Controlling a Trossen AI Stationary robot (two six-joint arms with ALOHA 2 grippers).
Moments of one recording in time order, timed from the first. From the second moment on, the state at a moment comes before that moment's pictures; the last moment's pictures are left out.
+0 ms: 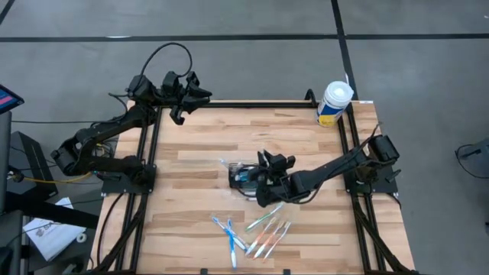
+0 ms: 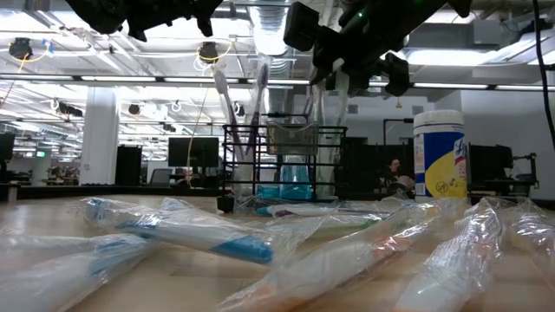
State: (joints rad) left arm 0.79 1.17 0.82 0.82 0.89 -0.45; right arm 0.32 1.80 1.16 -0.29 1.32 1.19
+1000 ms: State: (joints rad) left arm 0.65 1.17 0.82 0.74 0.96 -0.58; right arm 0.25 1.30 1.33 -0.30 1.15 0.31
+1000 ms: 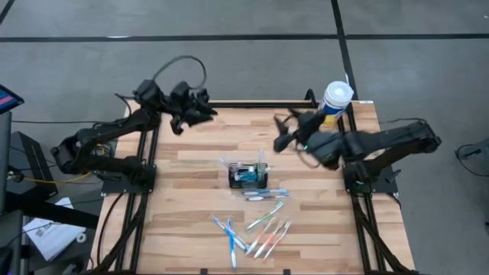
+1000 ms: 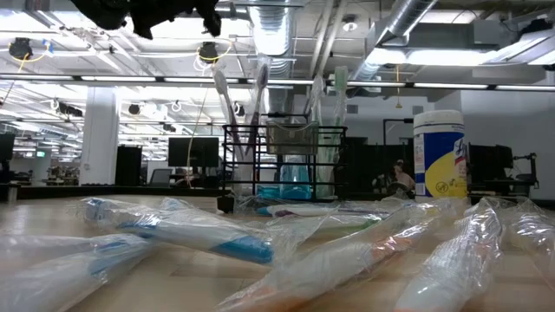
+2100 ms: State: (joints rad) left arm 0.44 1.17 0.82 0.13 0.40 -0.02; right arm 0.59 1.69 1.42 -0.92 0.56 2.12
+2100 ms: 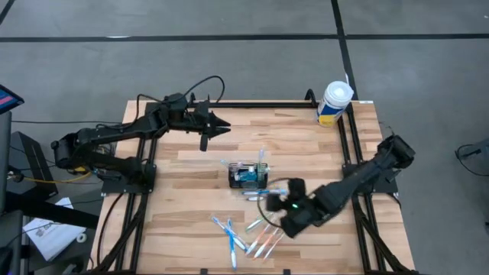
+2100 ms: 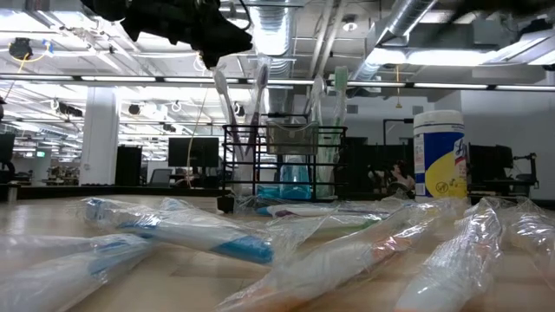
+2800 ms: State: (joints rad) left arm 0.44 1.16 0.82 0.14 0.51 0.00; right arm 0.53 1.84 1.42 -0.18 1.05 1.65
